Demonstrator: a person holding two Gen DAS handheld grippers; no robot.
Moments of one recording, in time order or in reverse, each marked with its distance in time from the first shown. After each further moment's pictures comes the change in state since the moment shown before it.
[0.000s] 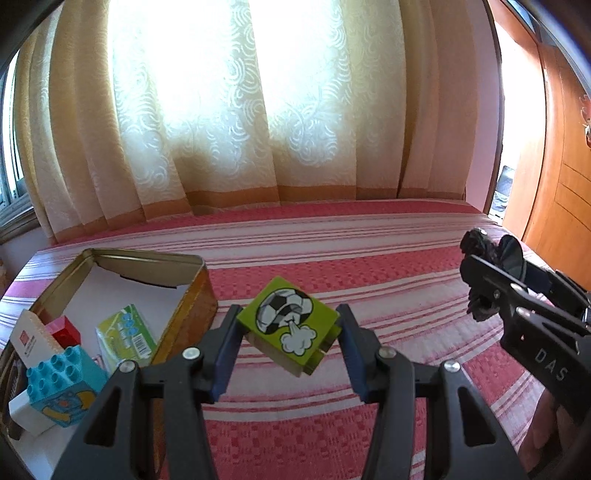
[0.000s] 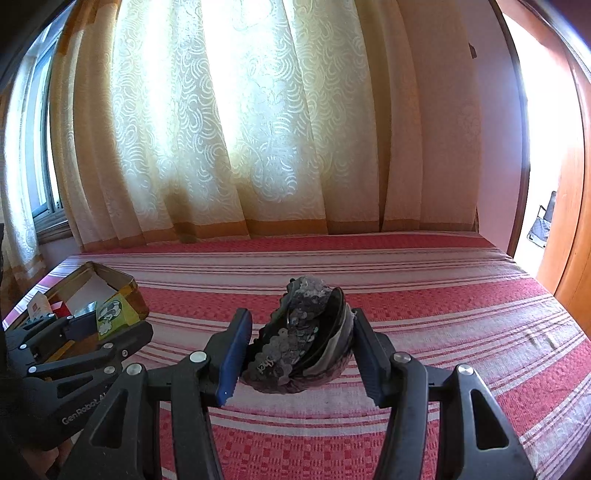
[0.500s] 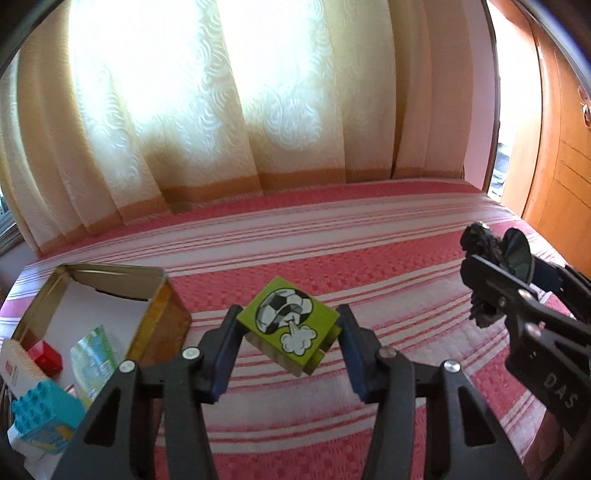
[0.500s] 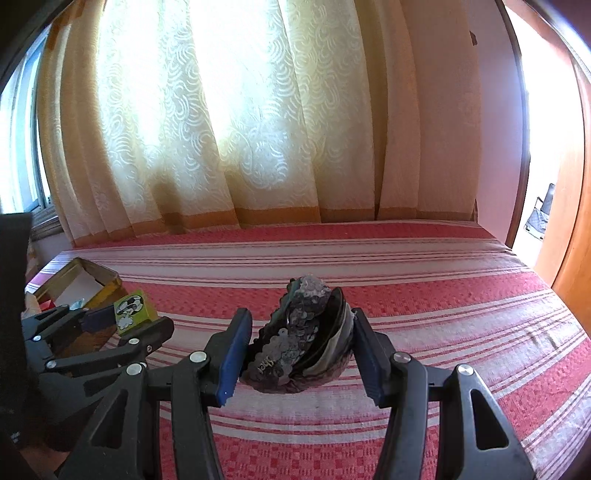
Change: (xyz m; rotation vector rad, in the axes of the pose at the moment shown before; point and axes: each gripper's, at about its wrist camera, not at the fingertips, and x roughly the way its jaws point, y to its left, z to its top) left arm 0.031 -0.018 0.007 0.055 0.066 -0.010; right arm 0.014 -0.008 0.005 0.010 0.055 -0.015
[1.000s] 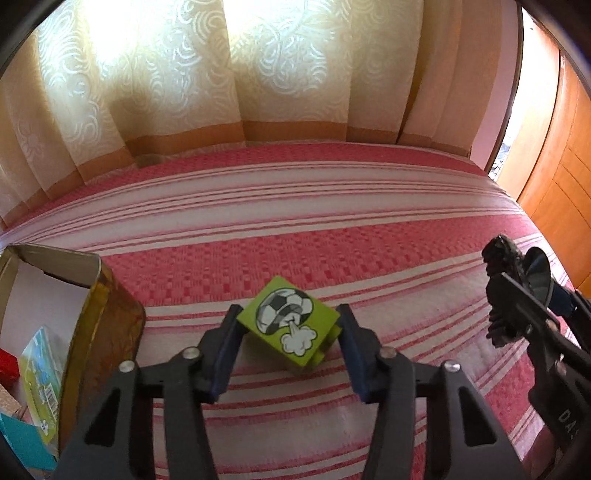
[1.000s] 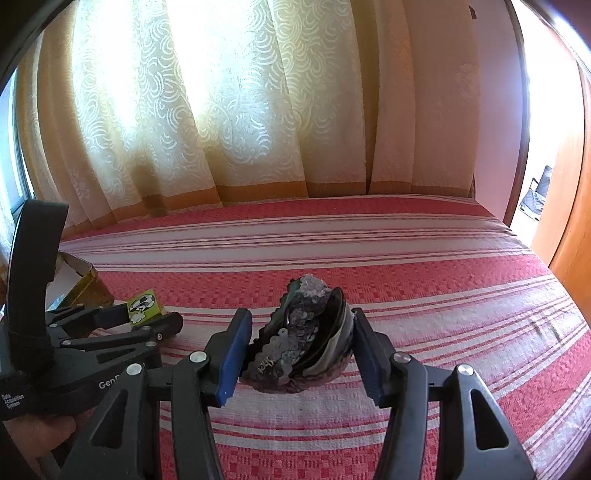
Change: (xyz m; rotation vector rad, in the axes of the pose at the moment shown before) left arm 0.059 0.002 0.015 -0.052 0.205 -0.091; right arm 0.028 -0.011 0.001 0.027 0.111 -0.031
